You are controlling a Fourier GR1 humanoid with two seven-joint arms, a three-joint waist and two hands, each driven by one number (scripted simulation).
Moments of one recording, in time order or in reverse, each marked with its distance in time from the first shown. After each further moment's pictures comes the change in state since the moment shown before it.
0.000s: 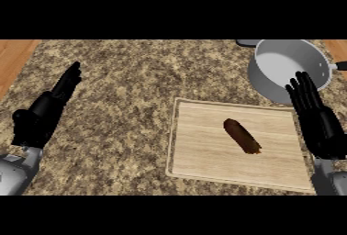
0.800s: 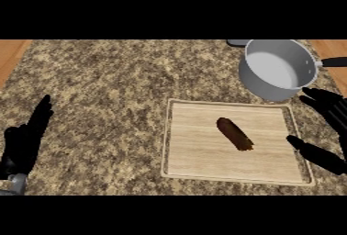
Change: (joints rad) left arm 0.244 -0.021 0.101 0.092 -0.001 0.104 -0.033; right arm 0.128 -0.354 0.124 -0.213 0.822 -0.338 -0.121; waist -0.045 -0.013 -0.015
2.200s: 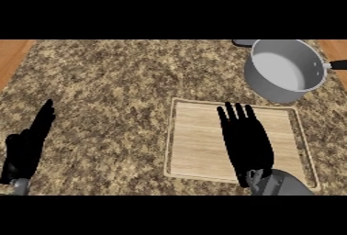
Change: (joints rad) left arm 0.036 -0.057 0.045 0.011 -0.037 -0.058 -0.040; right arm -0.361 0.425 0.420 -0.013 0.524 1.113 1.014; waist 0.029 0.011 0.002
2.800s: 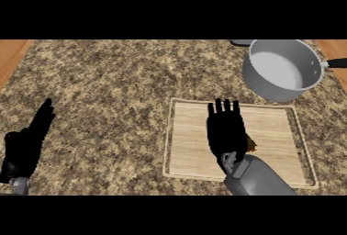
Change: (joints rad) left arm 0.000 -0.037 0.047 -0.013 -0.045 -0.036 0.034; right arm -0.076 0.146 -0.013 0.221 0.137 0.061 0.001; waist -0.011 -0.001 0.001
